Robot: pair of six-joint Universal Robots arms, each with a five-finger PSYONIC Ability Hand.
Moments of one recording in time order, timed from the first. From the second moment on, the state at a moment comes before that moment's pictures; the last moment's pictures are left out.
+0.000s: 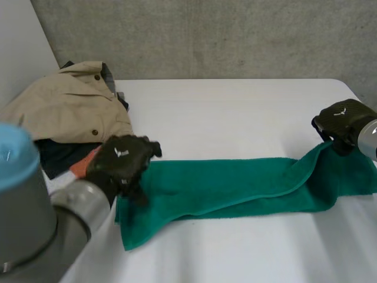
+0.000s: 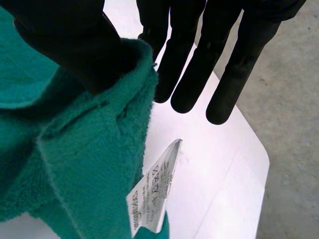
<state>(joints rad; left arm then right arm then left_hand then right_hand) 4.09 -1.67 -1.74 3.11 -1.63 3.31 1.68 -1.26 1.38 0.32 1.37 2.36 0.43 0.43 0.43 0.42 0.24 1.13 1.19 1.20 1.20 1.01</state>
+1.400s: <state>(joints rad) 4.18 -1.77 -1.33 3.00 -1.64 3.67 1.50 -1.45 1.17 0.61 1.27 2.25 1.14 1.20 1.19 1.20 0.98 1.13 1.19 1.20 1.20 1.01</state>
